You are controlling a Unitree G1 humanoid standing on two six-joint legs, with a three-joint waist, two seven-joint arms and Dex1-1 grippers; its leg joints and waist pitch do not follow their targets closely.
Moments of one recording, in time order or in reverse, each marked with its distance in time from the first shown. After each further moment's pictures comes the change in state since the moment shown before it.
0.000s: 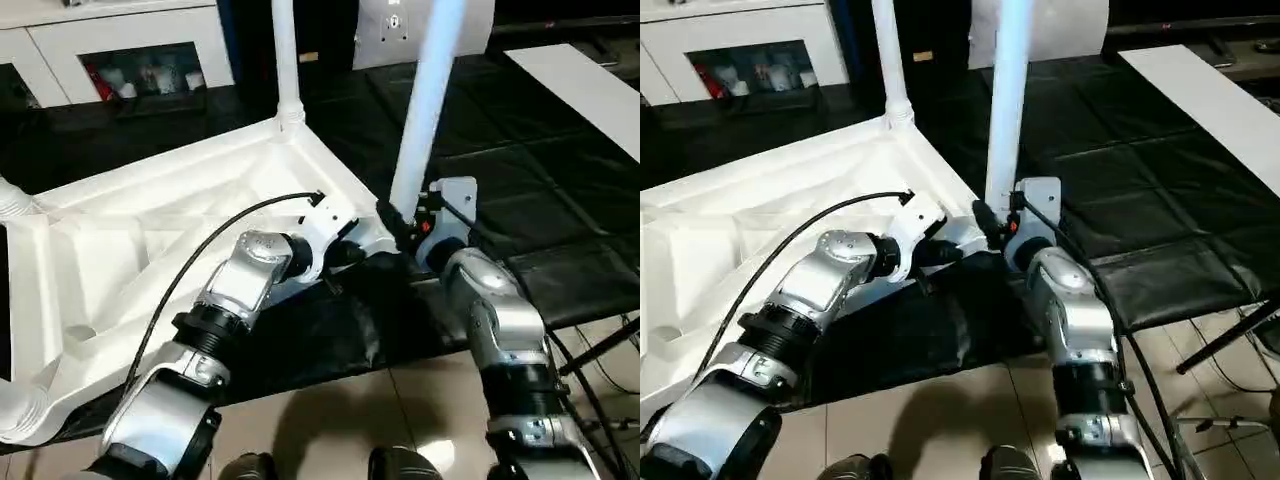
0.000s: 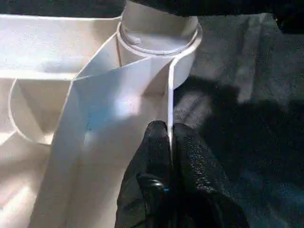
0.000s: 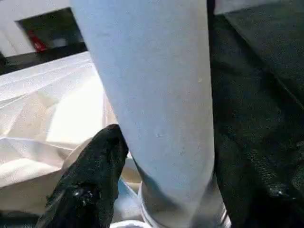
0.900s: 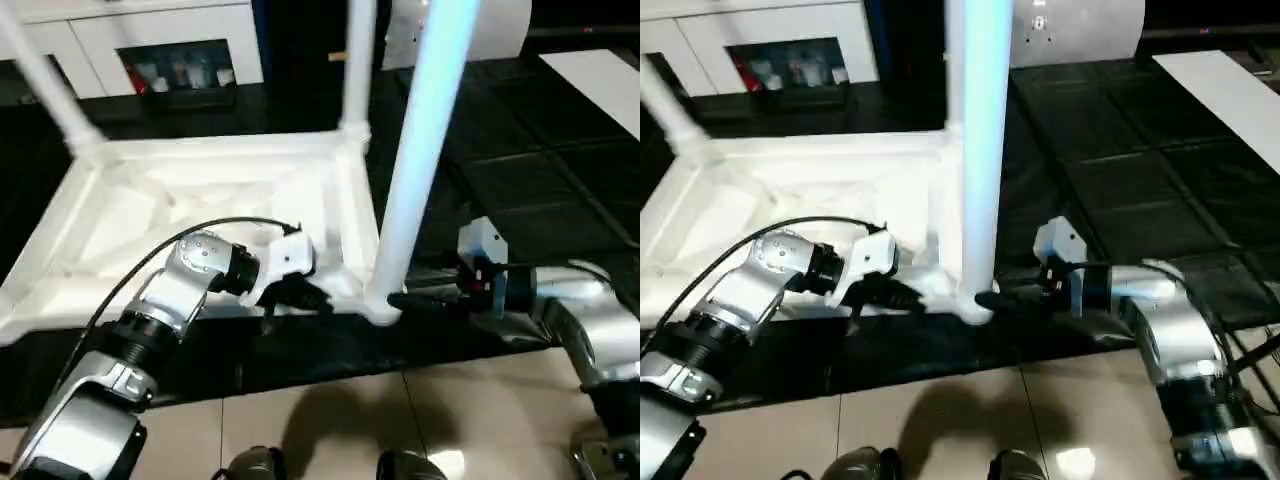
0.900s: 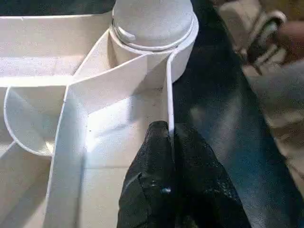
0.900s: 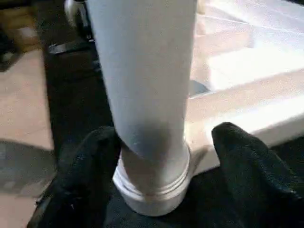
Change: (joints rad) left arm 0.078 0.303 -0.134 -0.059 -0.052 -0.361 -0.574; right arm 0.033 -0.501 0.212 0.023 0.100 -0.176 0.950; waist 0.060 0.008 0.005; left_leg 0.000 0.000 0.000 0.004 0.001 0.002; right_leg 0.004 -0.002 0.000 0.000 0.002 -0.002
